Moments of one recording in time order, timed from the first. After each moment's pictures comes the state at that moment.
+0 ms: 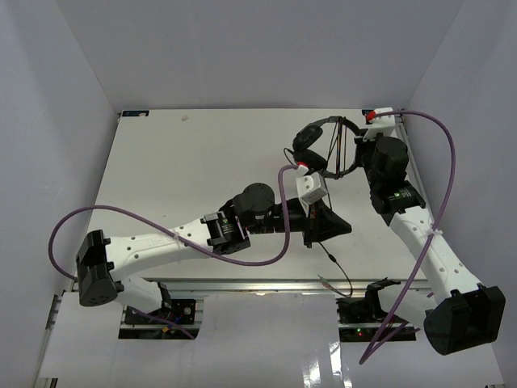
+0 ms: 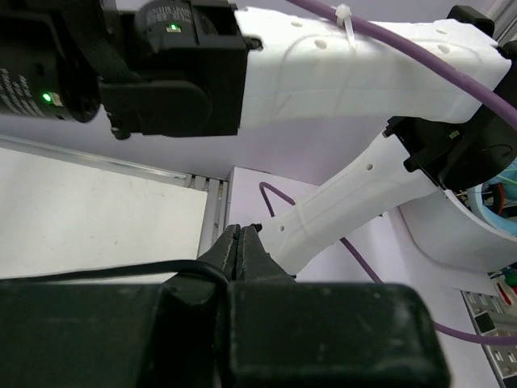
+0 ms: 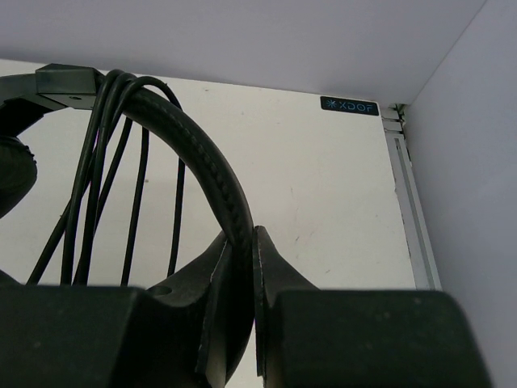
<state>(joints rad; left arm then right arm) -1.24 1.40 1.21 0.29 0.31 -0.30 0.28 1.08 0.94 -0.01 0.24 -0.08</state>
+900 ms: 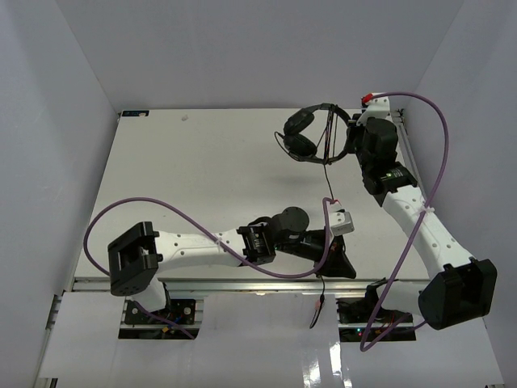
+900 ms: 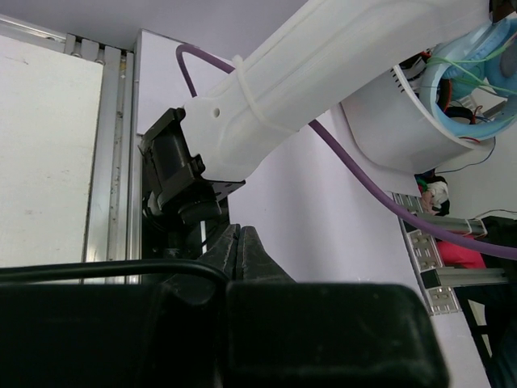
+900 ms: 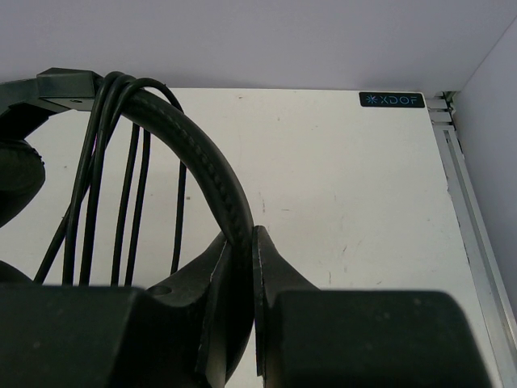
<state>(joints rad) -1.30 1.63 1.13 0.36 0.52 -0.43 0.31 1.24 1.11 -0.06 0.25 0.07</state>
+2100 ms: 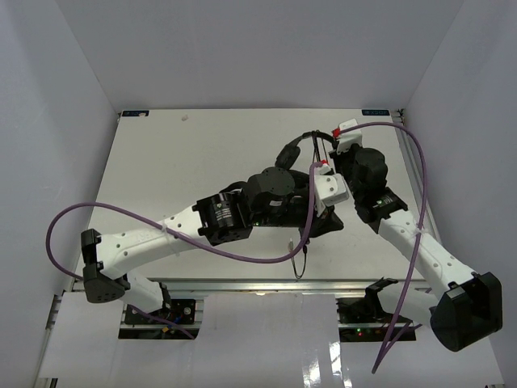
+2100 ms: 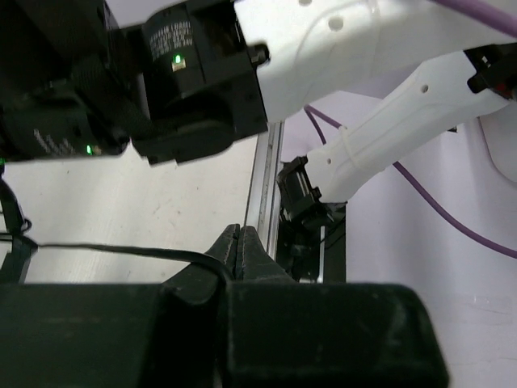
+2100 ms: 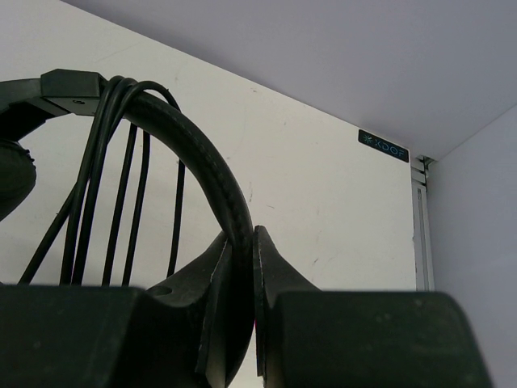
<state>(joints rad) -1.27 1.44 1.55 -0.33 0.21 -0.05 0.42 1.10 0.84 0.13 0.21 -0.28</state>
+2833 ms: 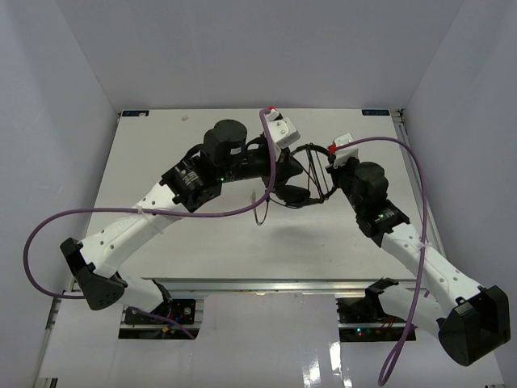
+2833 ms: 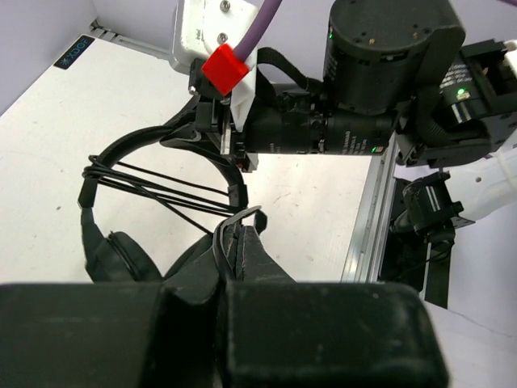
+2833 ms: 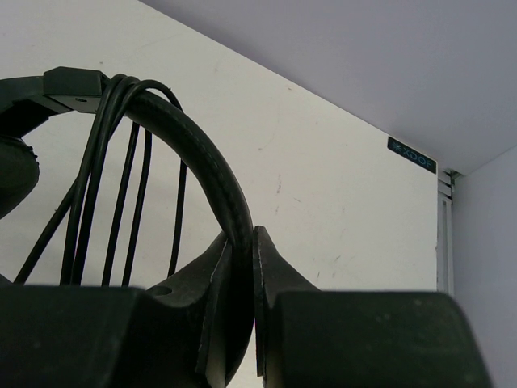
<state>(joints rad) -0.90 1.40 1.58 -0.38 0.33 0.03 0.49 1.00 0.73 0.13 0.18 -0.30</state>
